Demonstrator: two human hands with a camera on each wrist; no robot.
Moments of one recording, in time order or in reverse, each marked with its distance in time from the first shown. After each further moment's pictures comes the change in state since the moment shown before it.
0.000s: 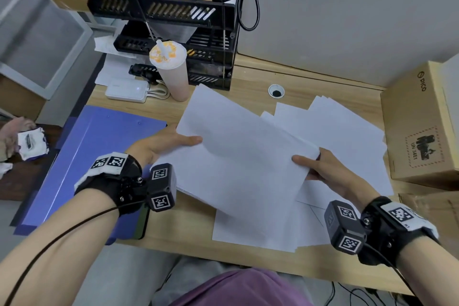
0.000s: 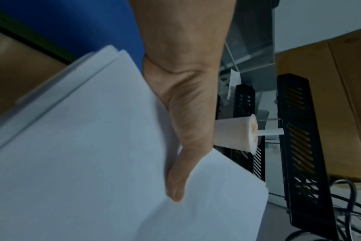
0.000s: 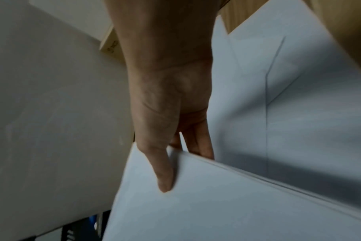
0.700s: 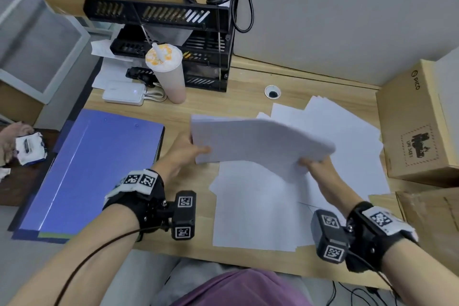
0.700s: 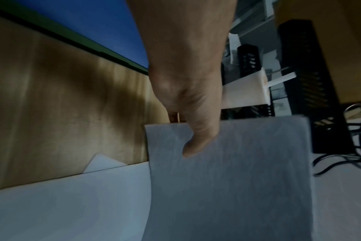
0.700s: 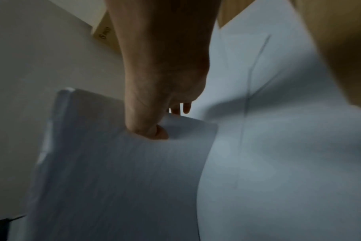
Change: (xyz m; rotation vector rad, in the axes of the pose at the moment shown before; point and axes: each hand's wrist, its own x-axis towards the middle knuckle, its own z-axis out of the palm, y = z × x) left_hand 0.006 -0.010 0.055 -0.051 0.278 0.151; right_hand 0.007 0.025 0.012 0.065 0.324 -0.130
